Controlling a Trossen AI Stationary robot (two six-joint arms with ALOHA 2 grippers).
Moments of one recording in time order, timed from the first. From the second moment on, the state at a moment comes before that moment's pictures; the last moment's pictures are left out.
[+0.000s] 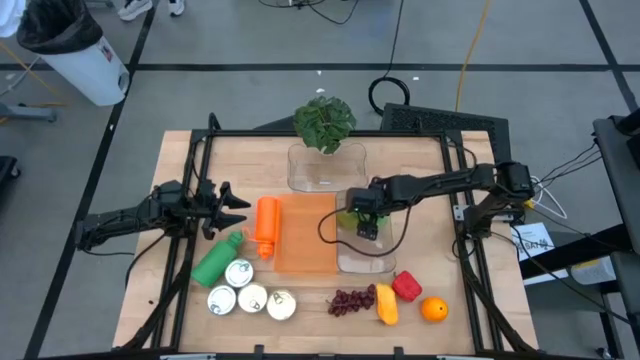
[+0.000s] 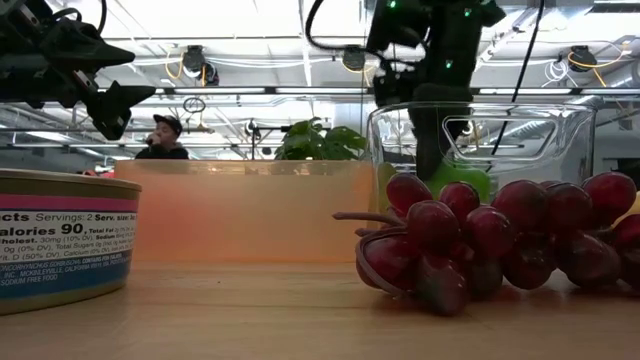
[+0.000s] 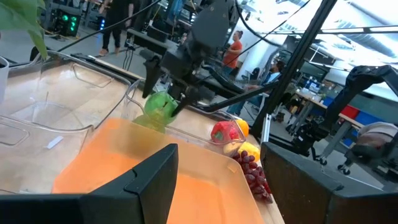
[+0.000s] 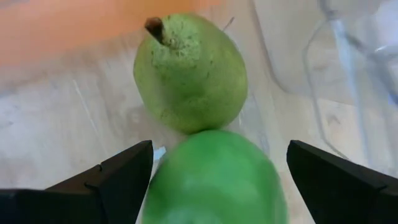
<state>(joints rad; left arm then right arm) 0.21 0.01 0.04 0.00 0.31 -0.42 -0.02 1.64 1.17 -0.83 0.16 0.27</state>
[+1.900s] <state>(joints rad) 0.21 0.01 0.04 0.00 0.31 -0.43 0.95 1.28 1.12 -1.13 0.06 1.48</state>
